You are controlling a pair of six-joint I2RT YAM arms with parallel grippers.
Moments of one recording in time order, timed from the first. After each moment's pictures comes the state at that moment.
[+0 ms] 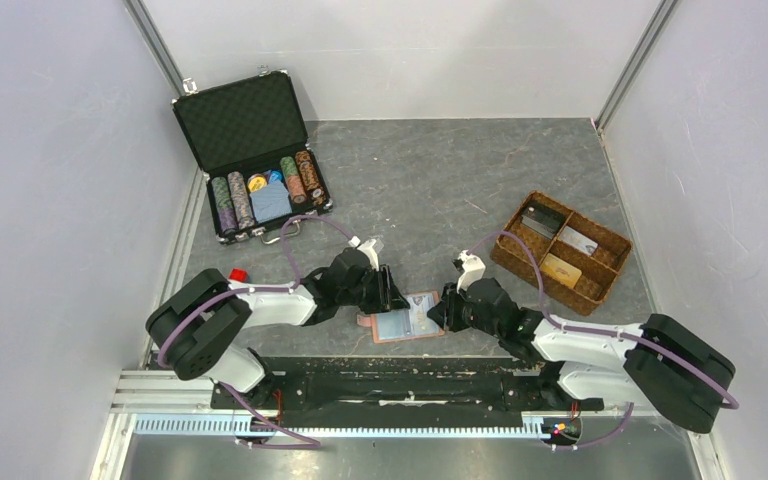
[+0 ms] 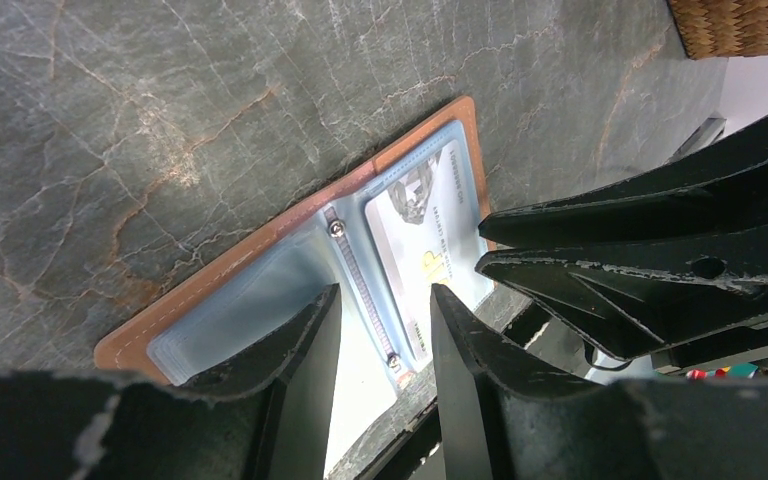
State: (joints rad) left arm -0.81 1.49 0.51 0.30 0.25 -0.86; right arm 0.88 1.14 0.22 0.35 0.04 0.63
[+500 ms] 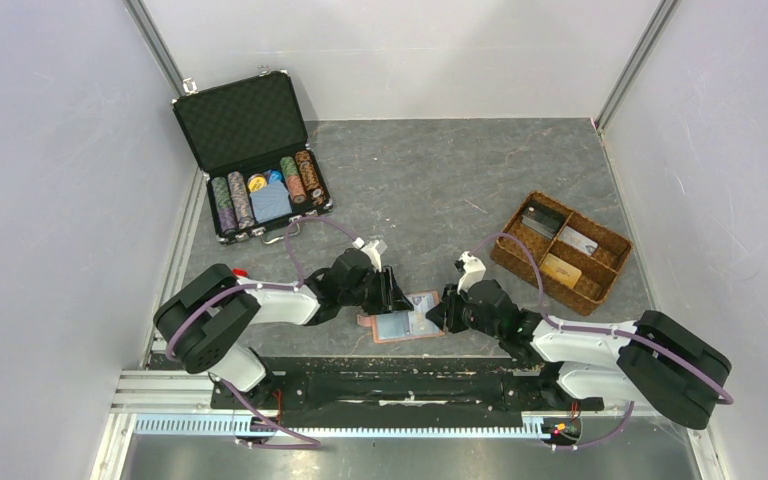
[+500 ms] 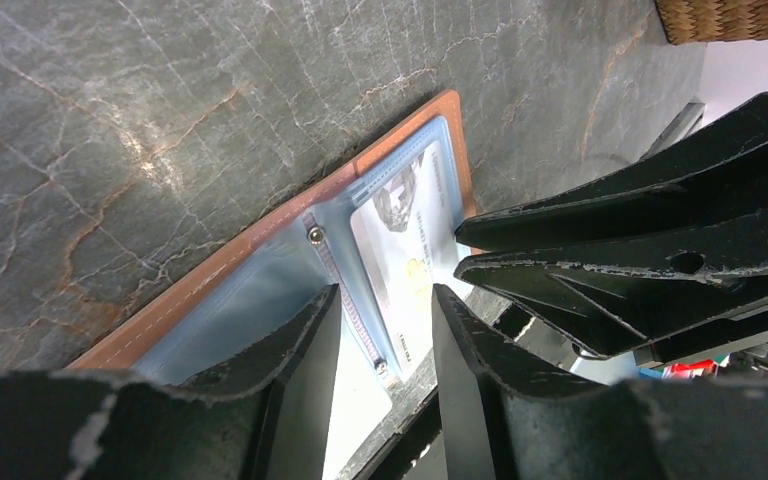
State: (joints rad) left arm -0.81 1.54 0.50 0.37 0.30 -0.88; right arm 0.88 1.17 0.20 0.42 0.02 0.66
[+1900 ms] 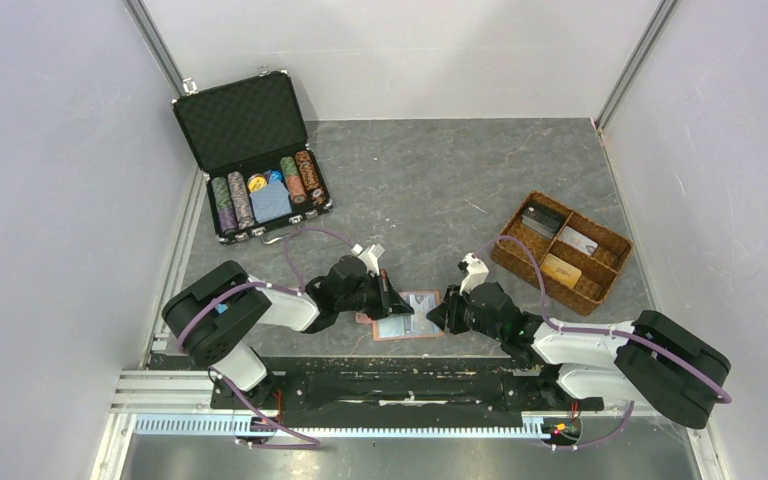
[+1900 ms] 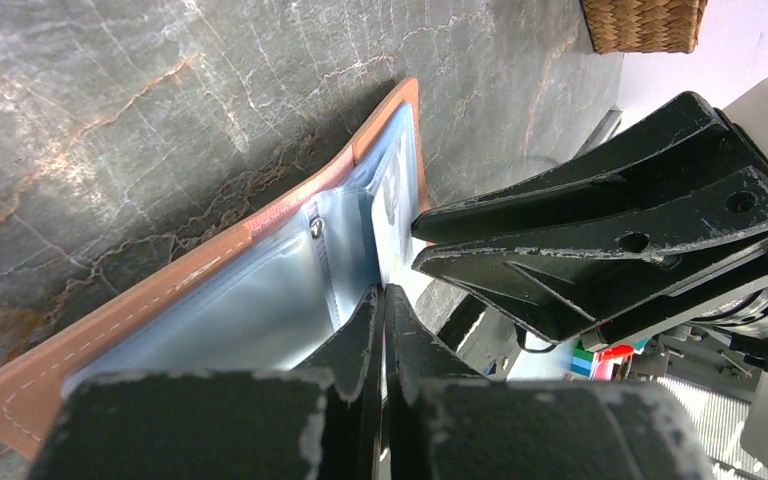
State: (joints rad) left arm -0.82 1.59 0.42 0.61 0.35 -1.01; right arm 0.88 1.18 0.17 0.47 0.02 0.69
